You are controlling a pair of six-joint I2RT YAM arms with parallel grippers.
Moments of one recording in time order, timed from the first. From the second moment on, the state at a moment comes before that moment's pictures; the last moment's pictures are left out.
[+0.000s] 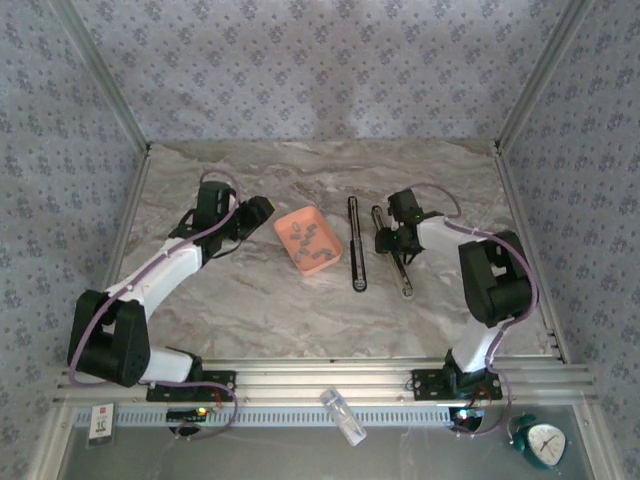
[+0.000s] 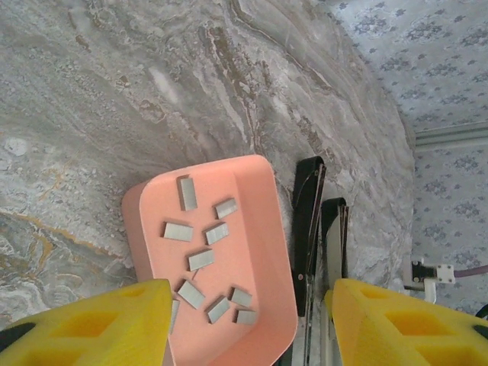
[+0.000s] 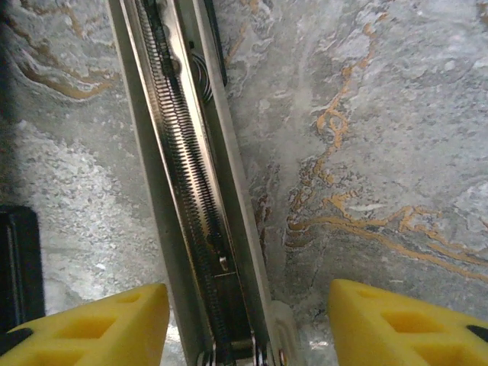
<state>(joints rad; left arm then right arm) -0.32 1.37 0.88 -0.15 0.28 -0.93 0.32 1.75 1.01 -0.41 0.01 0.28</state>
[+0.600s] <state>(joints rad) -0.30 1.37 0.85 -0.15 0.28 -0.93 0.32 1.76 1.01 -0.35 0.02 0.44</state>
